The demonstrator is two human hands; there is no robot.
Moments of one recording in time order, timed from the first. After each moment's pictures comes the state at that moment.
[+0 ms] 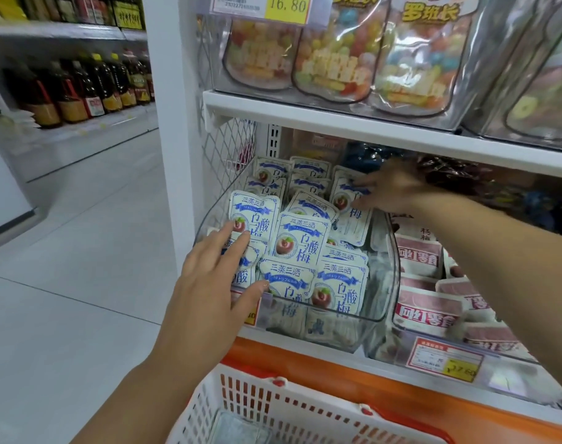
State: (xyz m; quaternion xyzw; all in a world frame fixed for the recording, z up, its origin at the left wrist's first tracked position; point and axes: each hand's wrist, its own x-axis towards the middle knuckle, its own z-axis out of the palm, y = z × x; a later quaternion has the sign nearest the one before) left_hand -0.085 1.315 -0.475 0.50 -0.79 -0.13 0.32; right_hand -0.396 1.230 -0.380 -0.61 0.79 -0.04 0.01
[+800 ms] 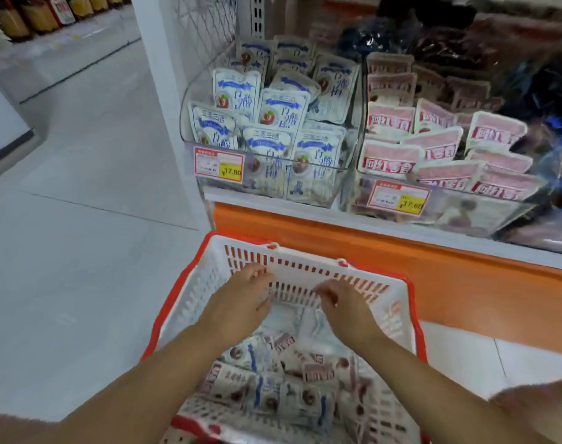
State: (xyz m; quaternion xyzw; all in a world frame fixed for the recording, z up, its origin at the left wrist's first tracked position) left_hand -0.085 1.437 -0.614 0.44 -0.87 -0.23 0.08; right_hand -0.290 1.506 -0.638 -0.53 0.76 -0.25 0.27
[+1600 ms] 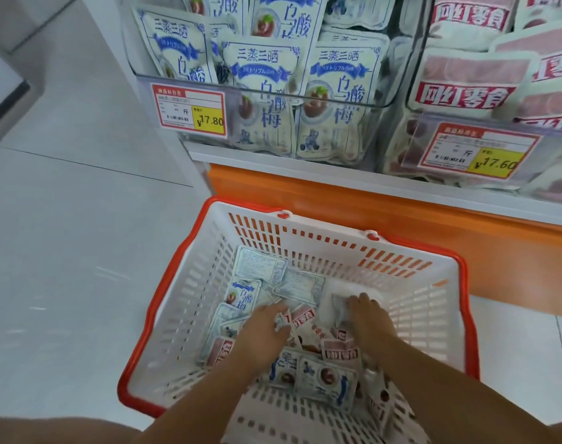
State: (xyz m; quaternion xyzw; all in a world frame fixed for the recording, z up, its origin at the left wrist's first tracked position) left_hand -0.099 1.482 -0.741 0.59 -0.64 -0.49 -0.01; right_hand -0.324 1.518 -0.809 -0.57 0.77 0.13 0.26
